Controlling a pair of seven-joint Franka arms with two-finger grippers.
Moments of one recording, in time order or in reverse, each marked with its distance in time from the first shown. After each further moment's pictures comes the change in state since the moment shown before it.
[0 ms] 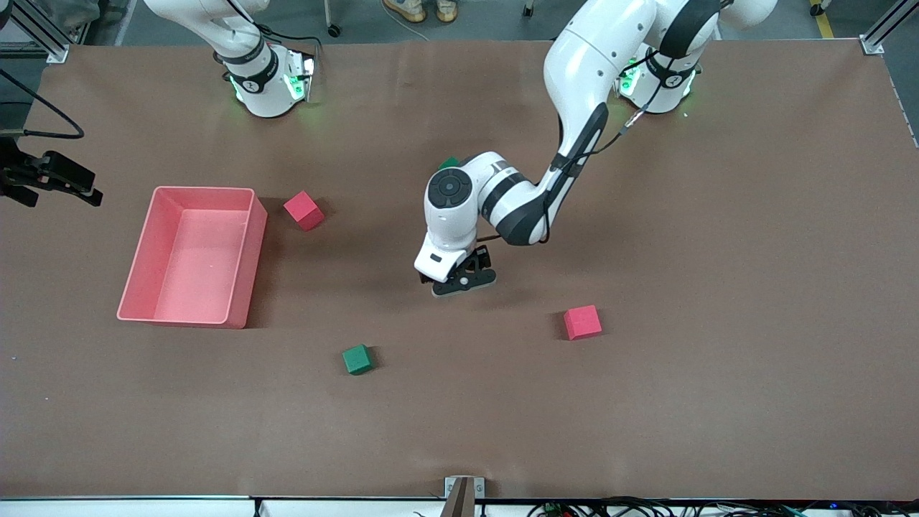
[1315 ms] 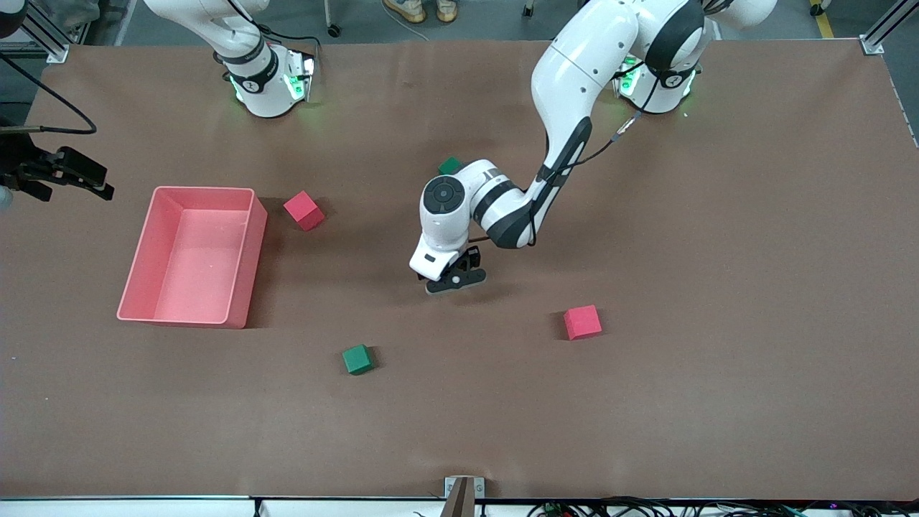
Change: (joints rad) left arm -0.018 0.065 -0.009 0.006 -0.030 0.043 -0.001; right arm -0.001 -0.054 0.003 -0.100 0.000 0.038 -0.001
